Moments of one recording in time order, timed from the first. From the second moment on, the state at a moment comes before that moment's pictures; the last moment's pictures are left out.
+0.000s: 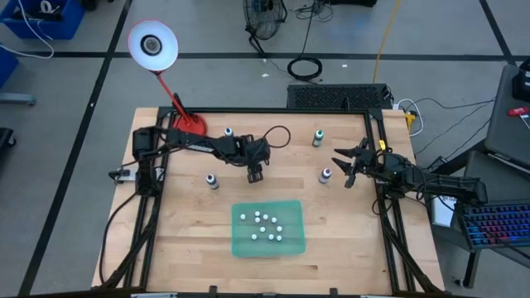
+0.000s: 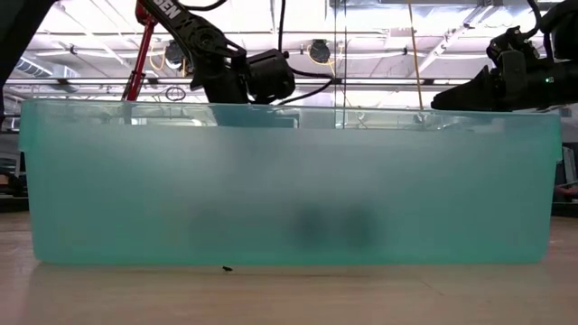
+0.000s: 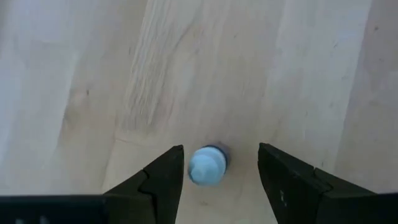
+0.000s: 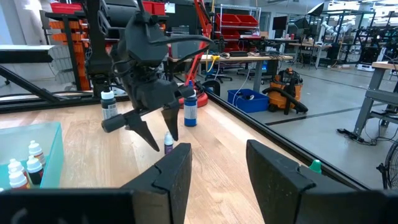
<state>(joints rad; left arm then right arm) 0.22 1.91 1.19 -0.38 -0.18 0.06 -0.18 0.11 0.02 0.08 0.23 -0.01</state>
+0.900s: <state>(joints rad) 0.25 1.91 1.19 -0.39 -0.15 0.02 -0.18 0.11 0.02 0.08 0.23 -0.01</state>
